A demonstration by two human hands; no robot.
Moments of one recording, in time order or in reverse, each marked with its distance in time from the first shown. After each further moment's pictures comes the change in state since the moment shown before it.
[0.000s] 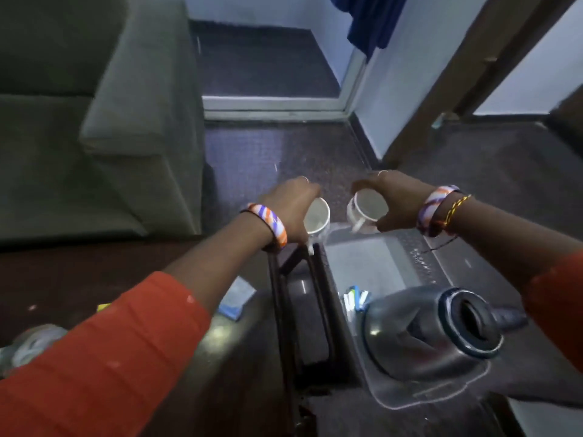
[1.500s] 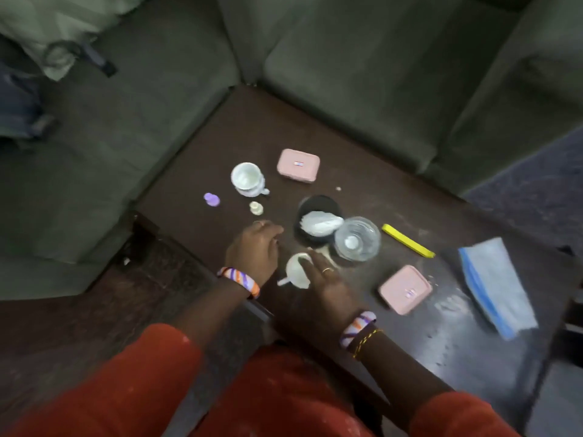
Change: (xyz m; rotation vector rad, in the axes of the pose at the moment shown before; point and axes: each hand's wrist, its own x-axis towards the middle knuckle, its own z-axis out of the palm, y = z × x) left_hand -0.446 -0.291 0.125 -0.266 0.543 -1.069; right_hand 0.033 -0.498 0.295 0.247 -0.112 -0.747
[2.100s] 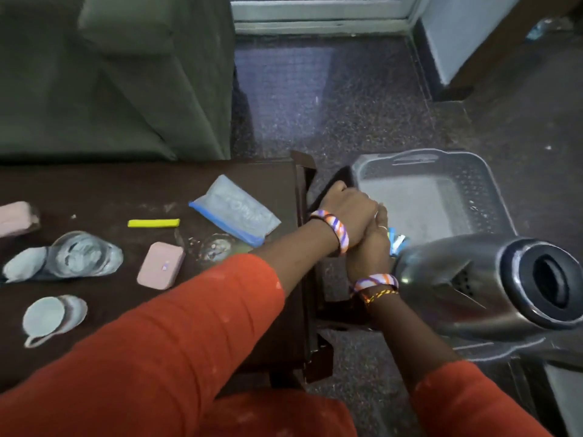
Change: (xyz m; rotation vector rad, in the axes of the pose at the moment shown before) left_hand -0.133 0.495 0.255 0.536 -0.522 1.137; right_hand -0.340 0.256 -0.133 0.497 0.840 1.157
